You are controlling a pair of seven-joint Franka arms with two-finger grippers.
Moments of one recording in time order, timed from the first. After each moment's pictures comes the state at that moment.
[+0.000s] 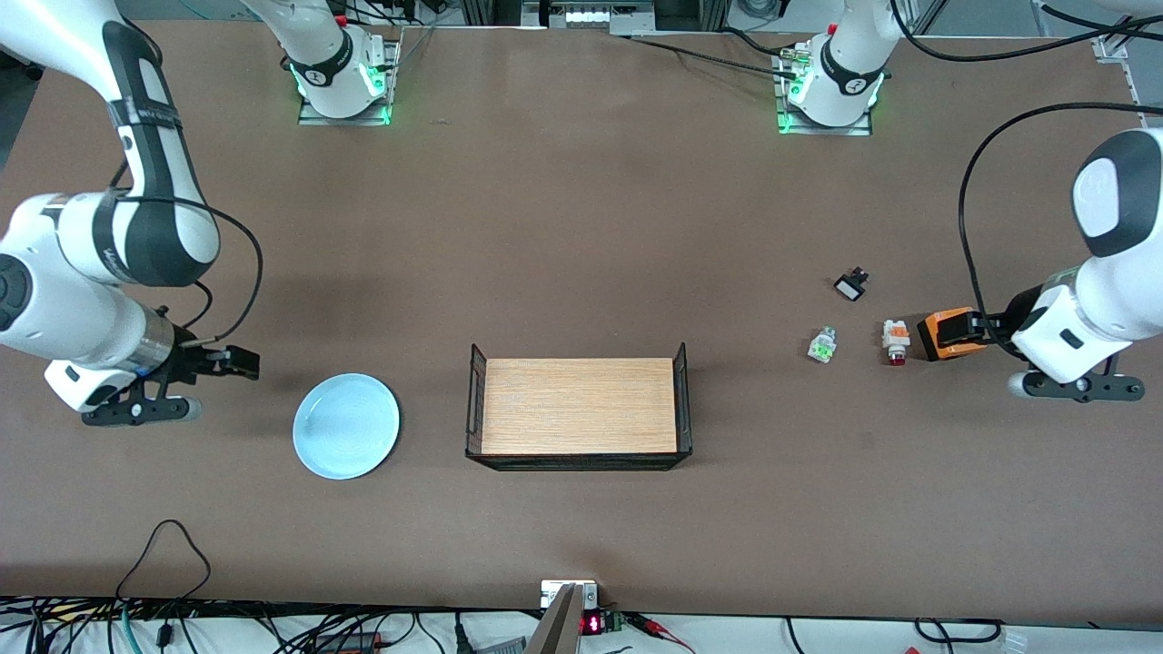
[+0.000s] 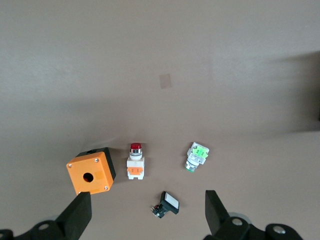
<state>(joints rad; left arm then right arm) -0.02 0.34 0.04 -1.54 -0.02 1.79 0.04 -0.04 0.49 0.06 -1.60 -0.05 2.13 -0.05</state>
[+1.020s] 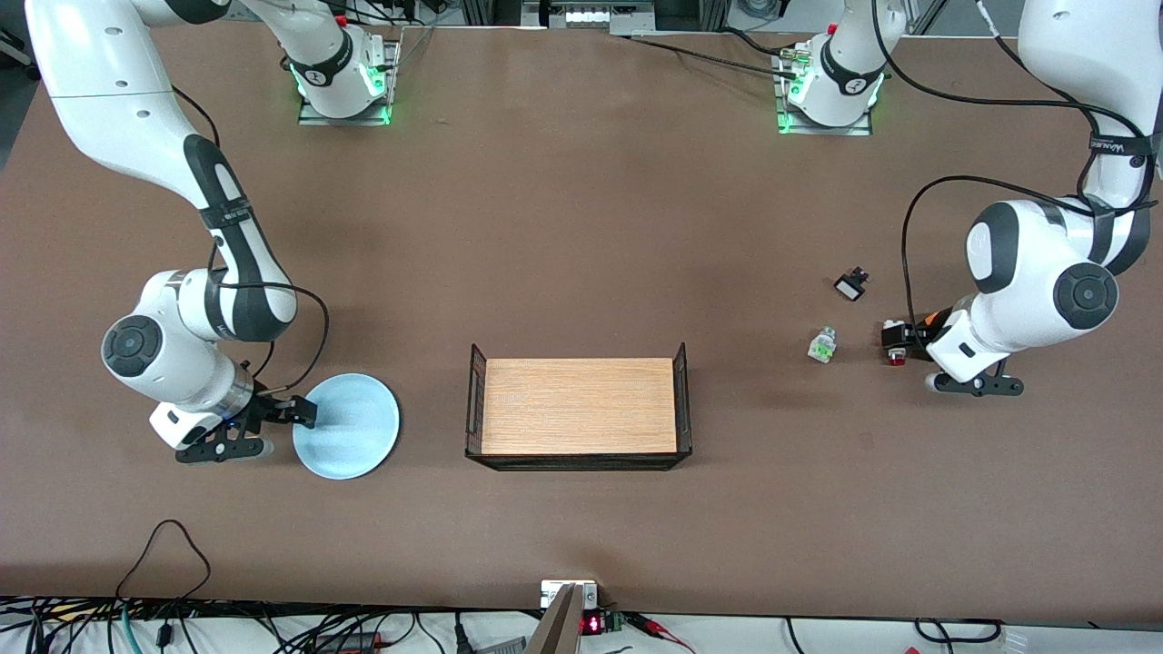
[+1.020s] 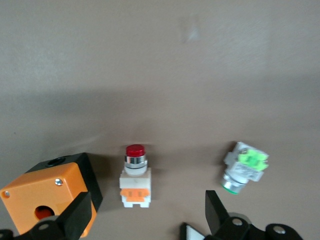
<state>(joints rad) 0.03 0.40 0.04 -1.95 -0.02 2.22 0.11 -0.02 0.73 0.06 -1.59 -0.05 2.46 -0.05</state>
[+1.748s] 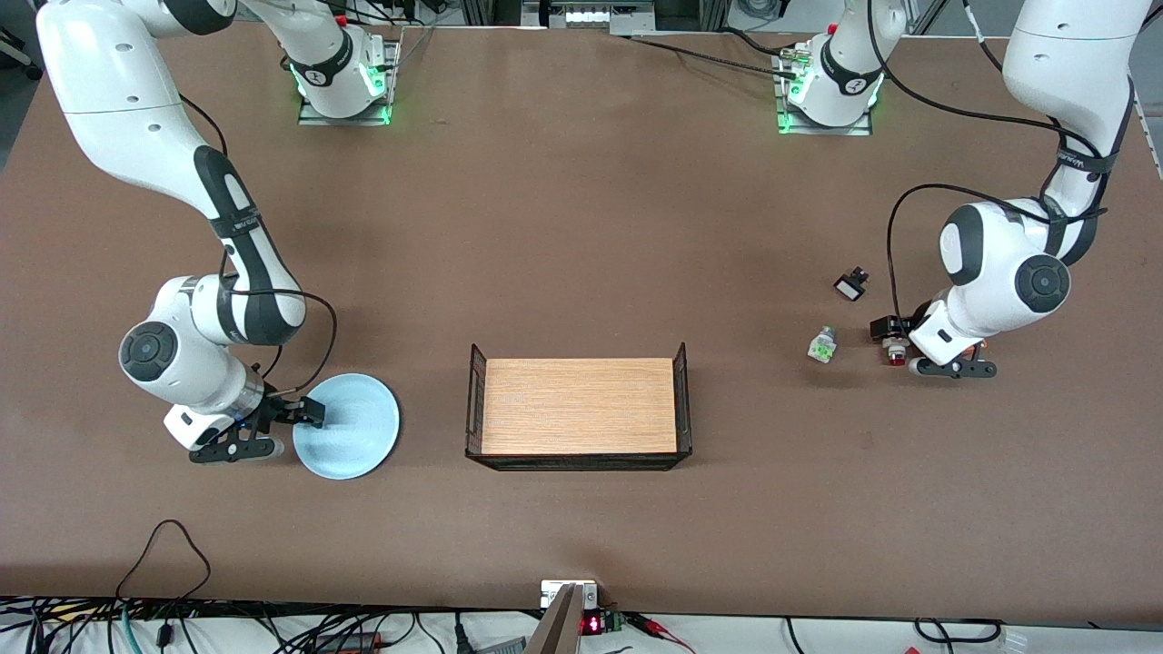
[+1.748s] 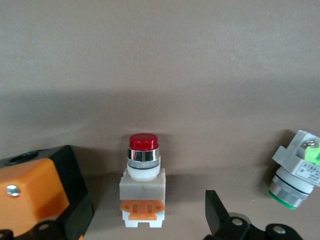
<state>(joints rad) 0.06 0.44 0.03 -2.11 -0.02 2.44 0.13 -0.02 0.77 0.06 -1.59 -0.05 2.49 -0.05</state>
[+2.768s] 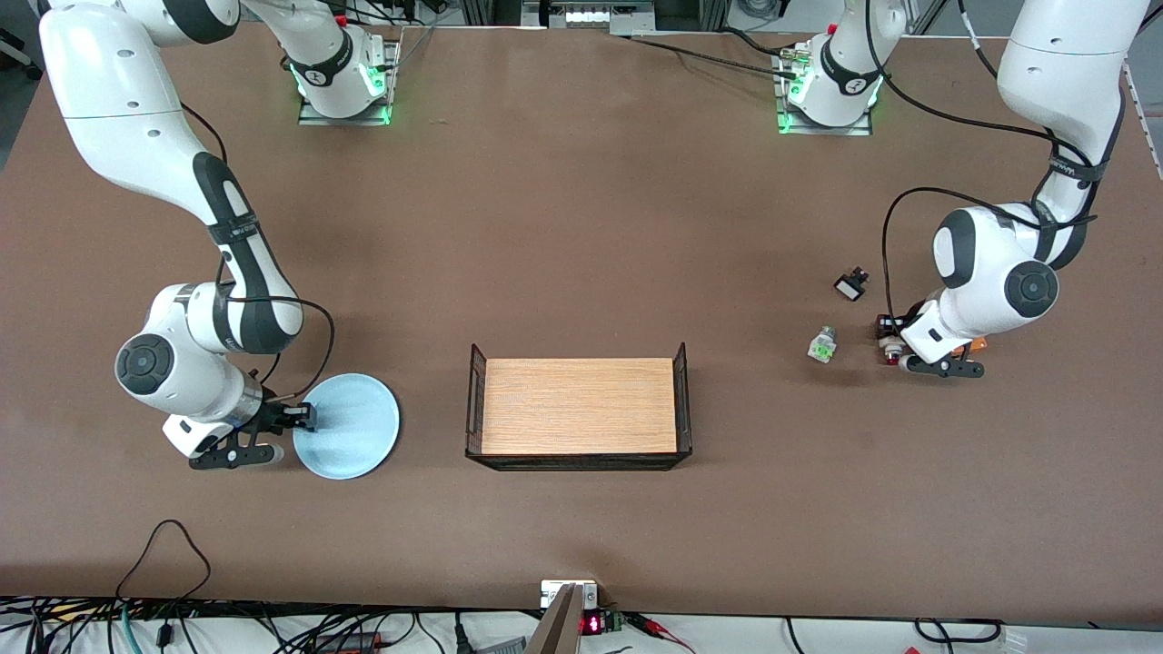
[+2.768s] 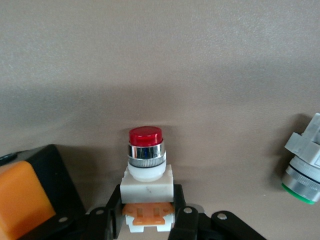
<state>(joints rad) 0.06 0.47 0.03 -2.12 -0.02 2.45 0.18 -0.01 0.79 0.06 -1.52 -0.05 2.39 -0.05</state>
